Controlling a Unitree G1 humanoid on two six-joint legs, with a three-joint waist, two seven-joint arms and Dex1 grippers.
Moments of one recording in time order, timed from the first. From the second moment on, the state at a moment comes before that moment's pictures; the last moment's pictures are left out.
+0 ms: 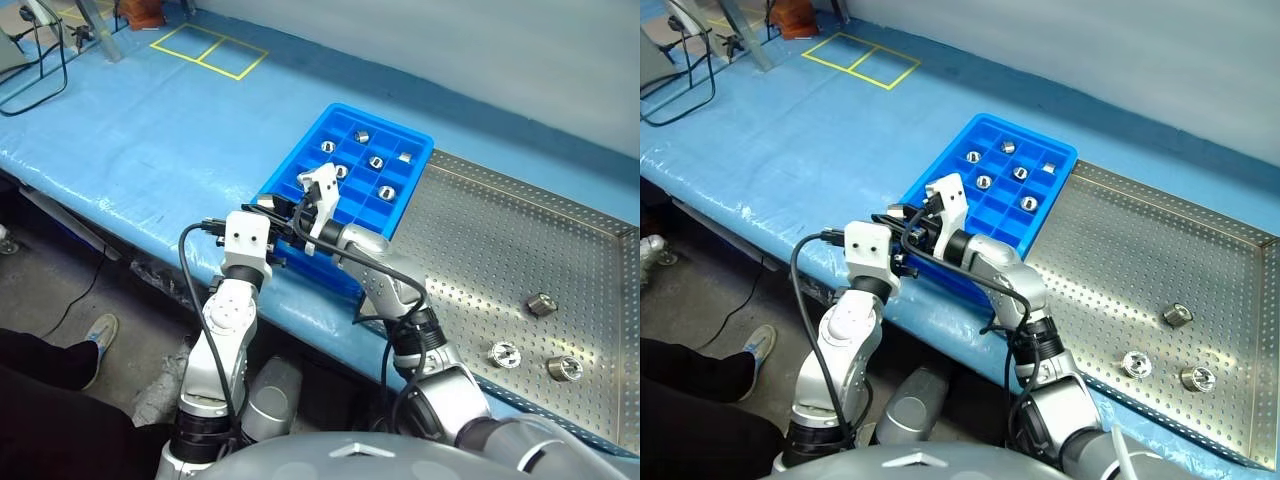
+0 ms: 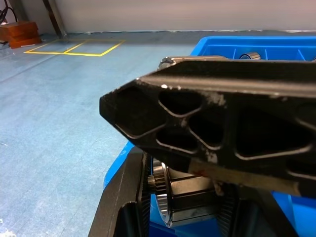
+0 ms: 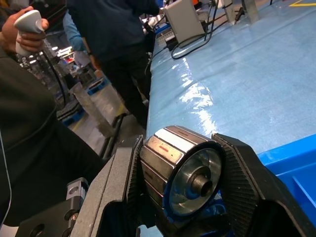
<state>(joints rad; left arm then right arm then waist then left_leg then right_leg) 0.01 -0.03 -0.19 -0.47 0.12 0.49 0.03 -0.50 0.12 0.14 0.12 0.44 0.51 0.58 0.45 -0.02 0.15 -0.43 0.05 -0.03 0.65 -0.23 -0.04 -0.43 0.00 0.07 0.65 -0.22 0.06</state>
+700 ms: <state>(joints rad) 0.04 -0.03 -0.13 -0.47 0.12 0.53 0.12 -0.51 0.15 -0.03 0.13 0.74 0.44 0.38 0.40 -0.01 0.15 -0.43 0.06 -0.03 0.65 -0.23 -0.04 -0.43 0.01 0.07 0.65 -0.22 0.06</state>
